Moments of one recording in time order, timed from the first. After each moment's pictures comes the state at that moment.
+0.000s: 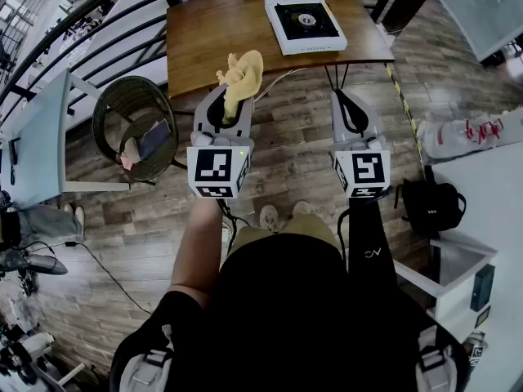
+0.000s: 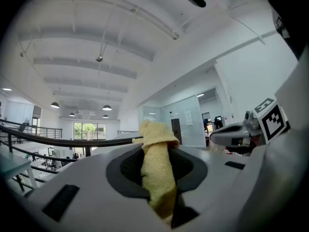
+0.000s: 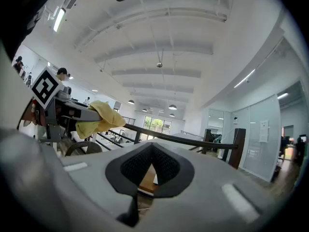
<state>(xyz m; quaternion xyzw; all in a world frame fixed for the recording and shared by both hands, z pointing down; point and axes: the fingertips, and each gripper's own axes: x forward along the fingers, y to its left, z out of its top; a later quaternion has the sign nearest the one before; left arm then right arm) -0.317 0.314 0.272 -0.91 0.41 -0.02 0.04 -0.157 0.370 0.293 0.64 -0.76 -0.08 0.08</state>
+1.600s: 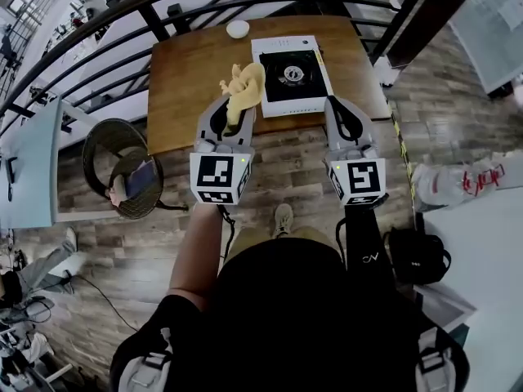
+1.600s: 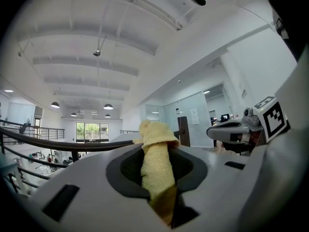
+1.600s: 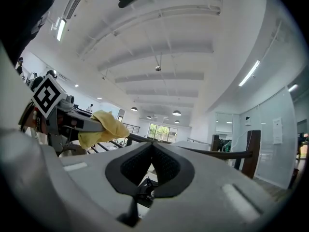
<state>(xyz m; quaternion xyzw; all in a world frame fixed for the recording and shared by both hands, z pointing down) -0.161 0.117 0.273 -0.90 0.44 -0.02 0.04 -0.013 0.164 0.279 0.61 -0.78 -0.10 0.05</state>
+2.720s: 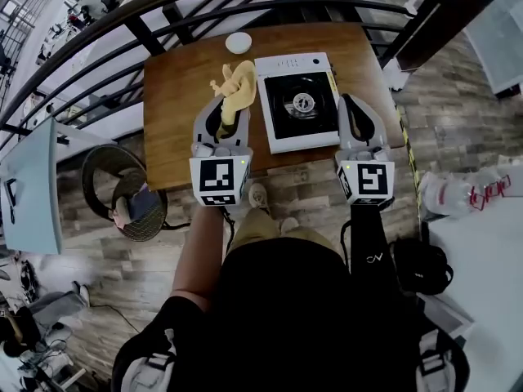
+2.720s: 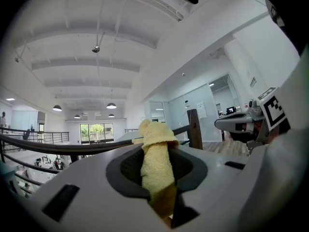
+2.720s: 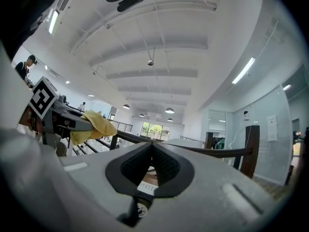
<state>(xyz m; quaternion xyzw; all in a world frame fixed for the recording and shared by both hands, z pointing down) -0.161 -0.038 0.295 -0.89 0.46 -0.04 0.06 0.024 0.020 0.296 0.65 -0.75 -0.10 0.04</state>
